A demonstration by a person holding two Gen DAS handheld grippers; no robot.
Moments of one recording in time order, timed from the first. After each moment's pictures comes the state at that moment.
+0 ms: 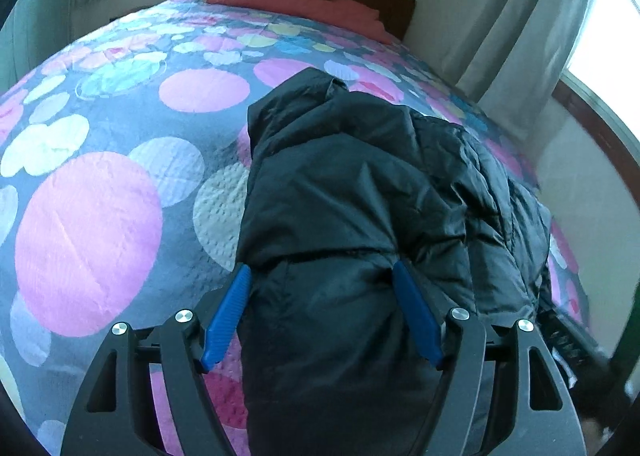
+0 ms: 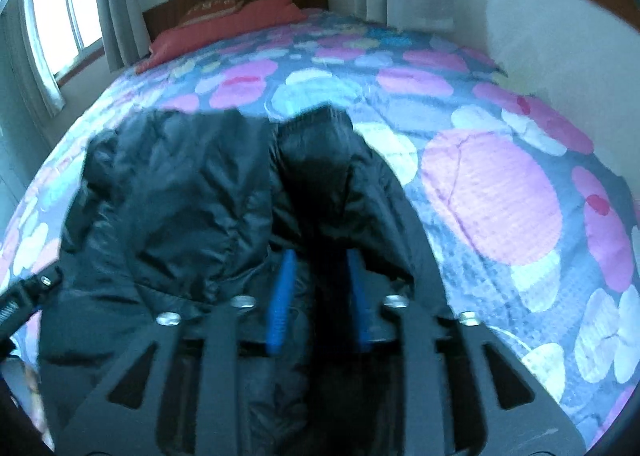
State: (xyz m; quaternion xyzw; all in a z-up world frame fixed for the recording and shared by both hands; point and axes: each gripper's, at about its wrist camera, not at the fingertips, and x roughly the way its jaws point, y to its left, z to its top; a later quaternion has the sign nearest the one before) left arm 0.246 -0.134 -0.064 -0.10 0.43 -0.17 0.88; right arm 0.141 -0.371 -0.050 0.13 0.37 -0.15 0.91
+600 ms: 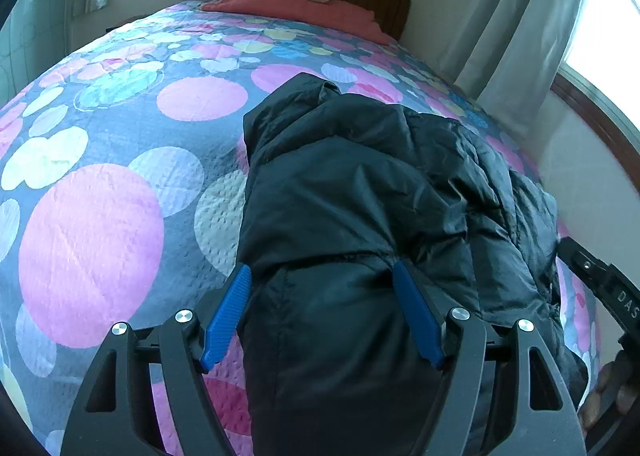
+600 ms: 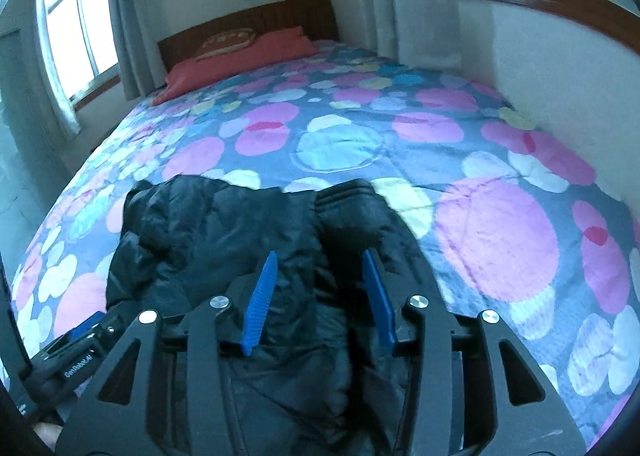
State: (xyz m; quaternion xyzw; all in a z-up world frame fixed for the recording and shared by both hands) left arm 0.248 -0.139 -0.064 -0.08 0.42 -0.17 0.89; right arm 0.158 -0.362 -0.020 0.12 0.34 -0.13 0.92
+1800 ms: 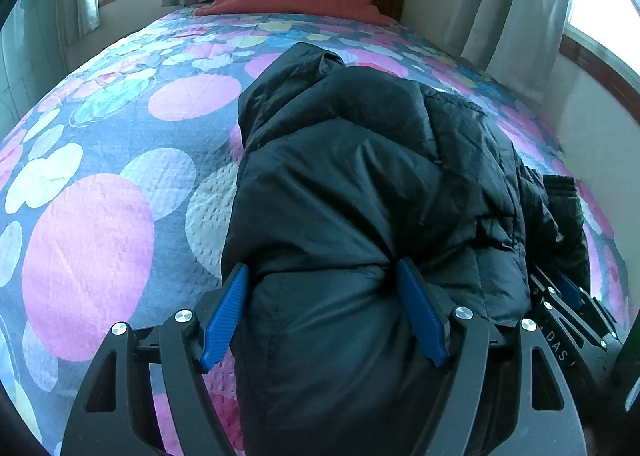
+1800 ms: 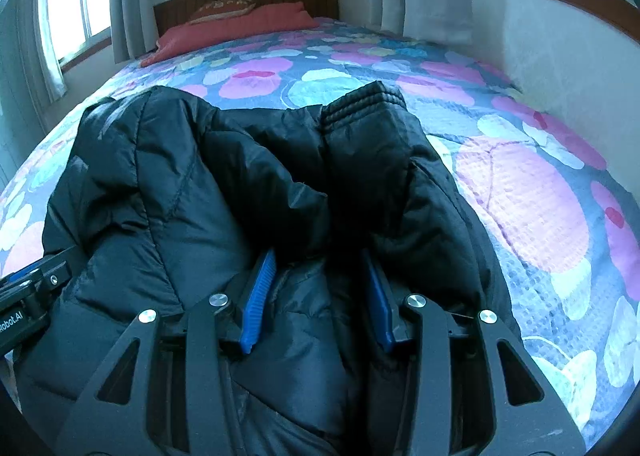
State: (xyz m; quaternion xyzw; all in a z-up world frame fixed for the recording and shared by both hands) left arm 0.255 -0.162 -0.083 -0.02 0.43 -0.15 0.89; right arm 0.165 -0.347 -0.093 0.09 0.36 -0.15 0.92
